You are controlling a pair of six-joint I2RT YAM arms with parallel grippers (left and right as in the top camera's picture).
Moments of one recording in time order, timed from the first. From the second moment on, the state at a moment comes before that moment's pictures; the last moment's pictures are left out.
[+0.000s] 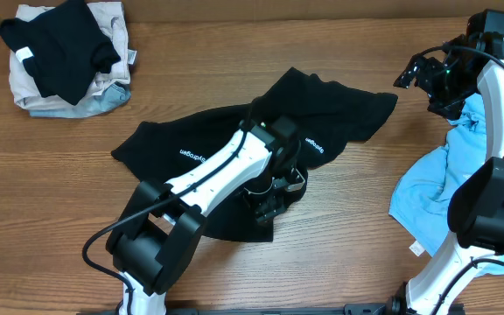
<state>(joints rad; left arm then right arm) -0.69 1.98 1.45 -1.20 0.15 0.37 -0.24 2.04 1.90 -1.19 -0.30 0.28</state>
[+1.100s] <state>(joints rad) -0.21 1.98 1.68 -1.26 0.13 0.09 -0.24 2.04 1.90 -1.19 -0.30 0.28</state>
